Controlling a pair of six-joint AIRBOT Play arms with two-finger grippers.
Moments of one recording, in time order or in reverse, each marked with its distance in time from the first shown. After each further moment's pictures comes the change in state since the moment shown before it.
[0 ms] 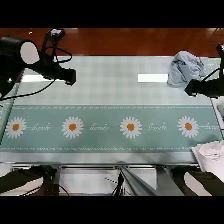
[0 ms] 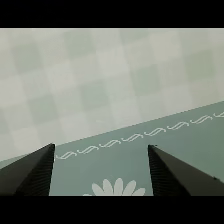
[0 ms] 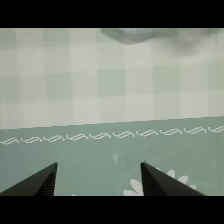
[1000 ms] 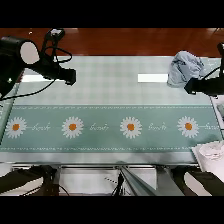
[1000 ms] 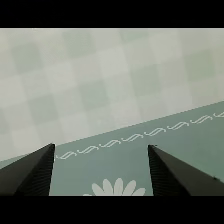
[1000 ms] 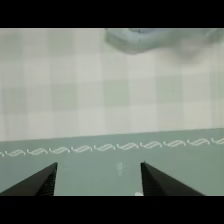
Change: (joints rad) left arm 0.000 0.000 0.000 0.000 0.000 0.000; right arm 0.000 0.000 0.000 0.019 -0.060 0.003
